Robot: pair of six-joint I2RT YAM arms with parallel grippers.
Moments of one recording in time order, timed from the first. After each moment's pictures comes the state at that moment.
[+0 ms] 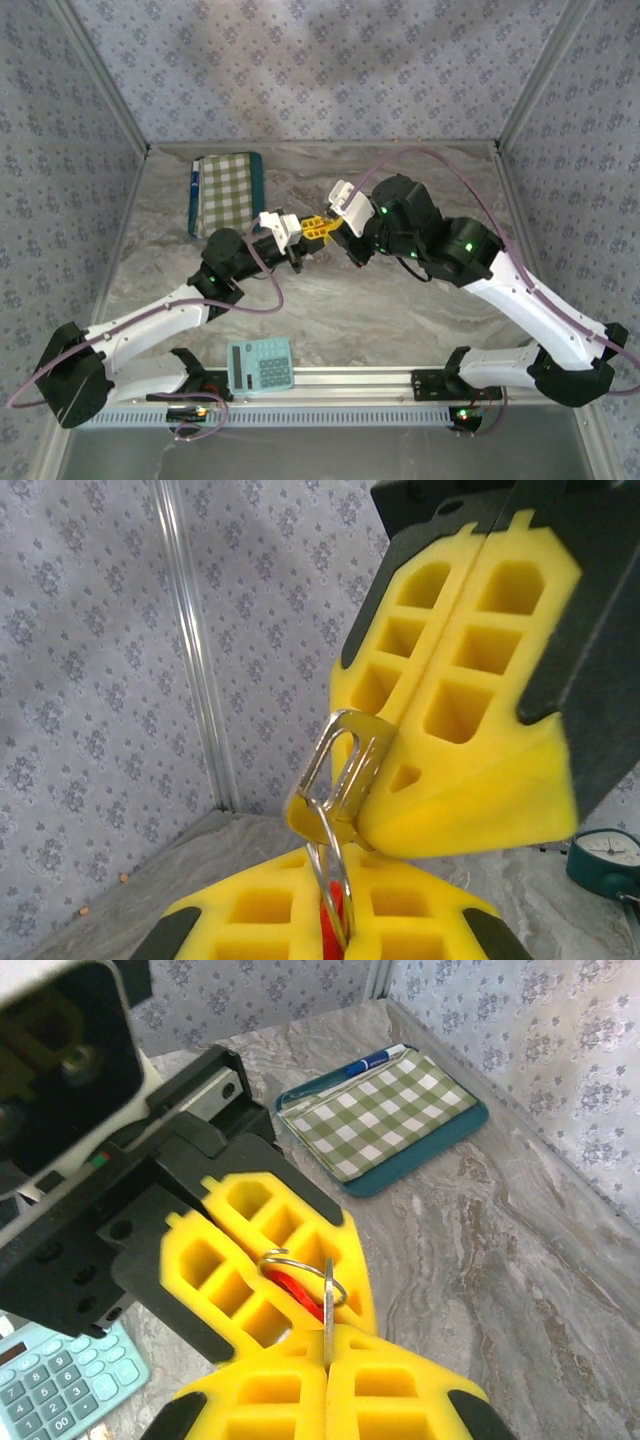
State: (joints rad) left arm -0.81 1.10 0.68 0.66 0.39 0.02; right arm 0.94 1.21 1.53 -0.85 -0.01 -0.17
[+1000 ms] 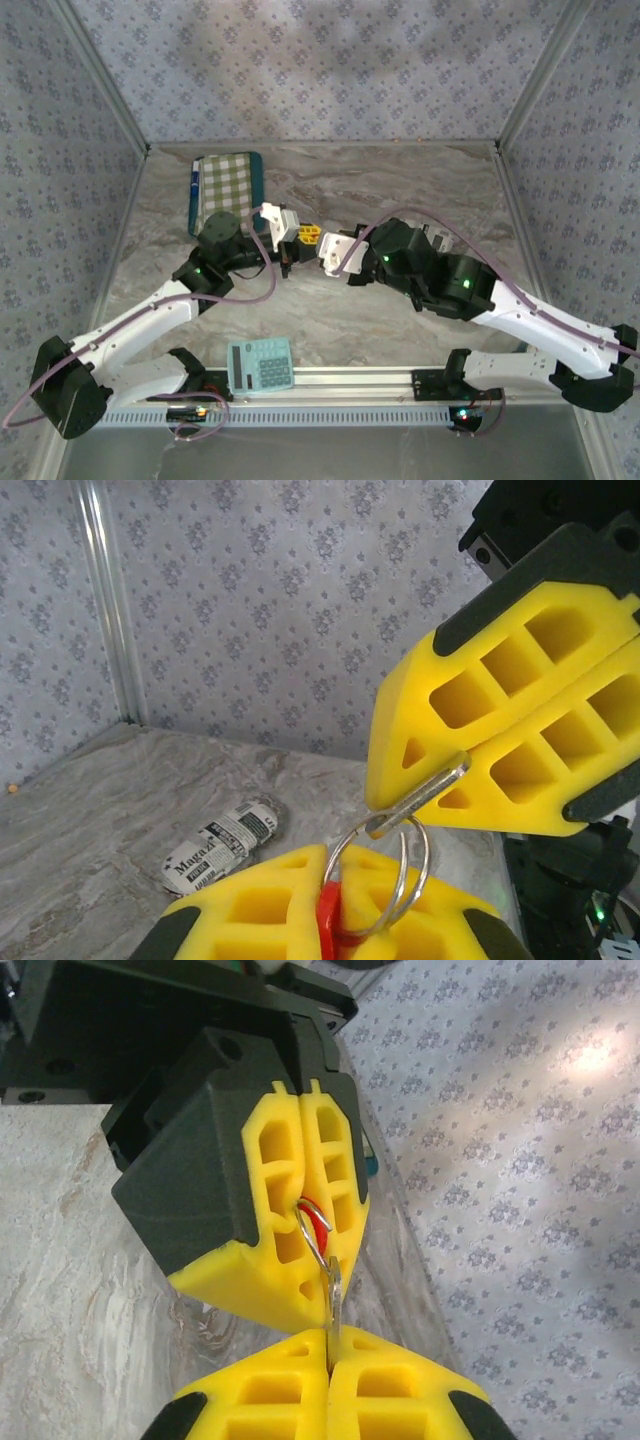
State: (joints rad) left arm -0.73 1.06 0.77 0.31 0.64 -0.06; right arm 1.13 1.05 1.25 -0.63 0.31 -0.67
